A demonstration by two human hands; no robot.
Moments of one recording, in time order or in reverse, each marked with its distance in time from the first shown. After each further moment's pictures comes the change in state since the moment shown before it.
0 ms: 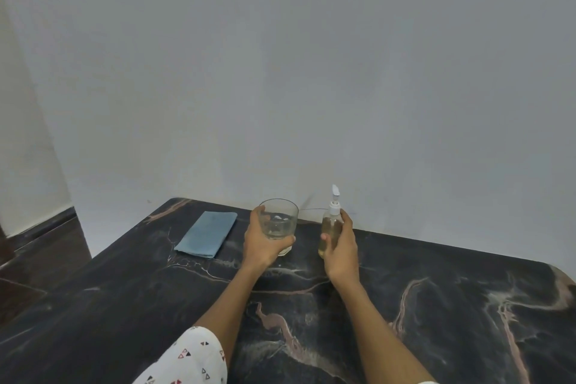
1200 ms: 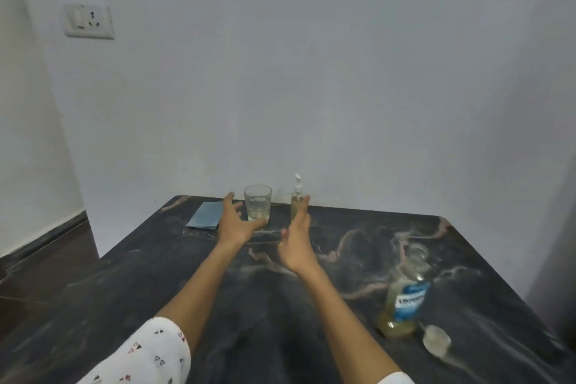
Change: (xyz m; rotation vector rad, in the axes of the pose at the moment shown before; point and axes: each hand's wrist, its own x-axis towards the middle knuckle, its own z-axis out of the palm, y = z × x) left_hand -0.164 0.120 -0.084 -0.052 -0.024 -0.007; right_hand -0.183 -0.111 -0.071 -0.066 -0.171 -0.184
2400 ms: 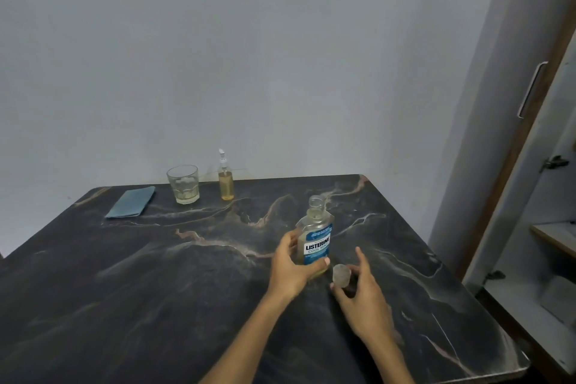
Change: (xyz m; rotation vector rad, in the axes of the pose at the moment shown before) left_hand -0.195 0.002 0.173 -0.227 -0.511 0.061; right_hand -0.195 0.129 -0.163 -0.244 0.313 0.397
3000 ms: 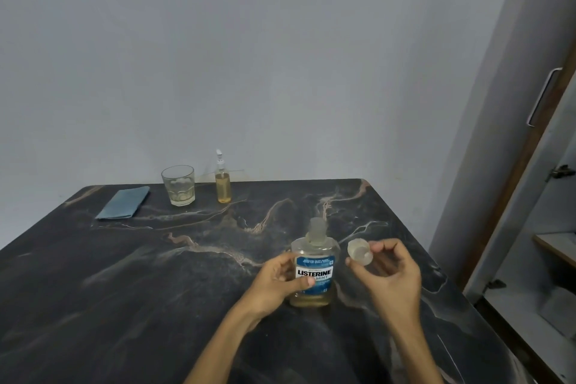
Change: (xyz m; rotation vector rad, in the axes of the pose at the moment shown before) left_hand 0.011 -0.016 -0.033 -0.193 -0.337 -0.104; right_hand 0.028 -0.027 -0.040 0.628 0.242 -0.213
